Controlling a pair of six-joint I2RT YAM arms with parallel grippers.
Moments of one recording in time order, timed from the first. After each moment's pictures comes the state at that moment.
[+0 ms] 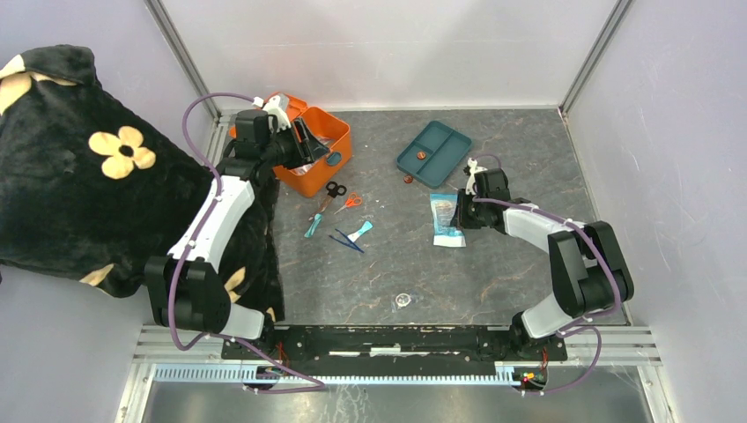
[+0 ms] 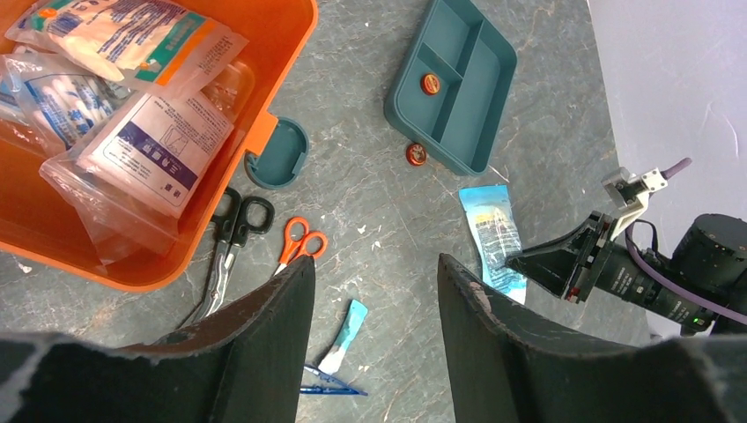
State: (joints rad) left arm -0.13 1.43 1.22 -0.30 0.40 -0.43; right arm 0.26 1.55 0.76 -0.14 -0.17 0.27
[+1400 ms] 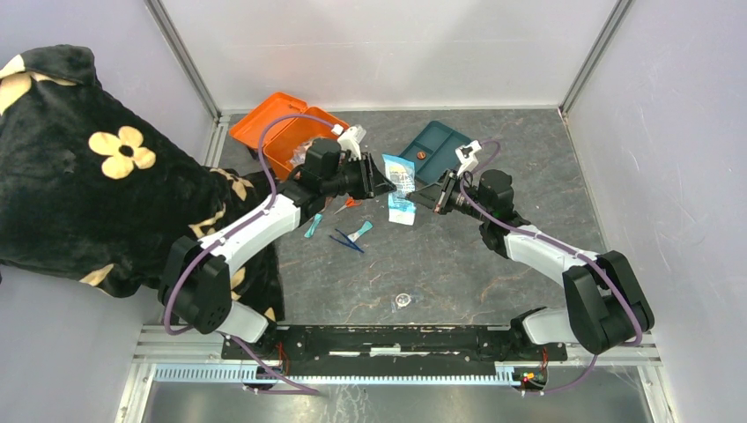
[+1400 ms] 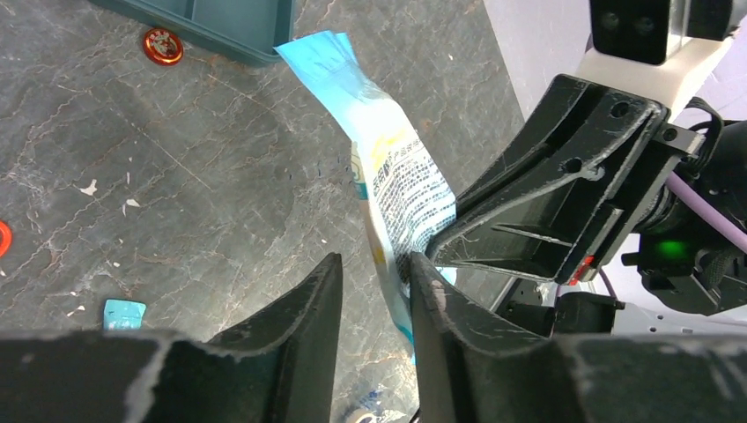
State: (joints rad) left arm -0.55 1.46 1.06 -0.02 0.42 -0.60; right arm 0.39 1.36 0.62 0.59 -0.59 0.83
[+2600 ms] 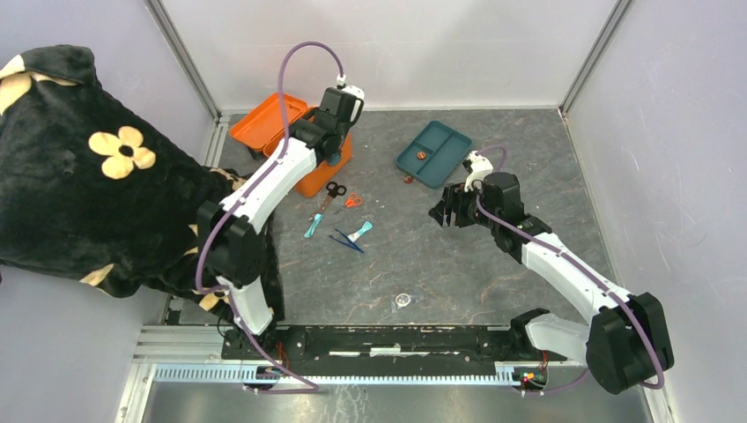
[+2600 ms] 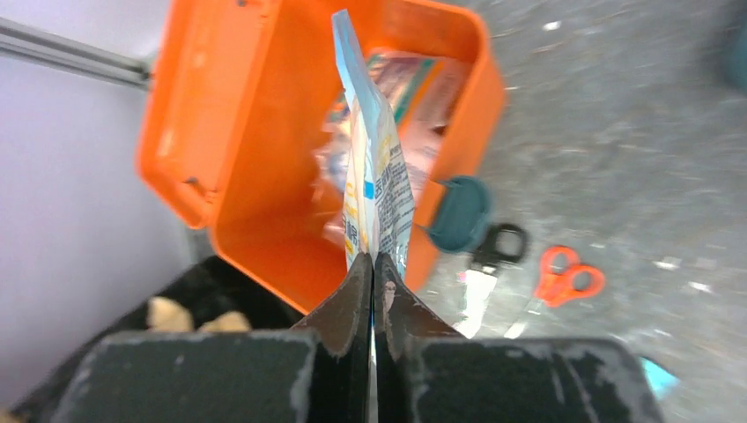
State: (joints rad) left arm -0.49 1.78 1.71 -0.64 -0.45 0.10; right arm 0.38 1.14 0.69 -0.06 -0.26 0.30
